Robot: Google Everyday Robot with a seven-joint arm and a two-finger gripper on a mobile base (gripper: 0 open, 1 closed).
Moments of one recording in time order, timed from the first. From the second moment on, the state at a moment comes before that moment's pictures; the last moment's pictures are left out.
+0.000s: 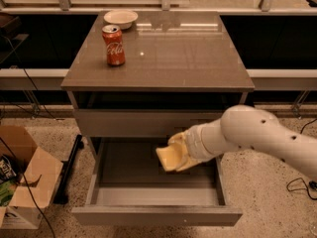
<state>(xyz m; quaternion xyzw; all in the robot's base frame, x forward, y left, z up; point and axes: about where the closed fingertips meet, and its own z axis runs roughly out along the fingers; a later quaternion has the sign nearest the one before) 0.509 -0.066 0.670 -0.78 0.53 0.03 0.33</state>
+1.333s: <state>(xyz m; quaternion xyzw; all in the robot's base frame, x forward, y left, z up) 0.594 -0.039 0.898 -0.85 0.40 -0.14 0.32</state>
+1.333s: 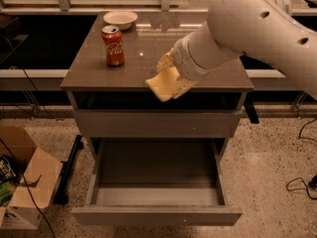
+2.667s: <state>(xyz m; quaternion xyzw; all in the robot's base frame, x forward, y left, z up) 0.692 -0.050 0.922 -0.80 0.43 -0.18 0.38</state>
